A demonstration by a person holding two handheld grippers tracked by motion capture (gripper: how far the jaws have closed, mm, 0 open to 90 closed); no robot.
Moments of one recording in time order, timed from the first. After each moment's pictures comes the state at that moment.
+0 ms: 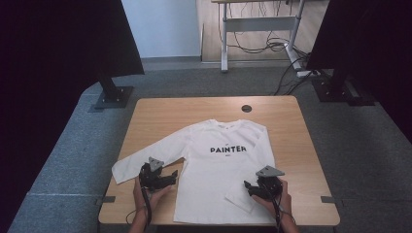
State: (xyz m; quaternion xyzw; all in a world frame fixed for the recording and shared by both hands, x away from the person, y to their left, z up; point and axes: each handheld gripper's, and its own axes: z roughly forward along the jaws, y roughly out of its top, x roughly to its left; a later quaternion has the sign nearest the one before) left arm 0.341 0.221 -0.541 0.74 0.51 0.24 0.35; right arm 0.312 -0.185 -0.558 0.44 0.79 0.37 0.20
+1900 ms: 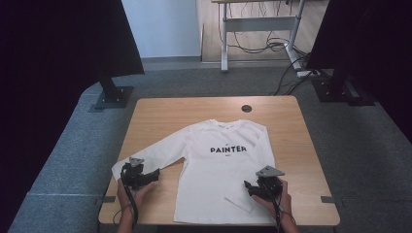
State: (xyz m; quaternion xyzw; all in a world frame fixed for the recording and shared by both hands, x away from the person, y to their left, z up) left arm 0.348 0.273 -0.547 0.71 0.58 0.23 0.32; right arm 0.312 -0.185 -0.558 0.45 0.79 0.37 0.20
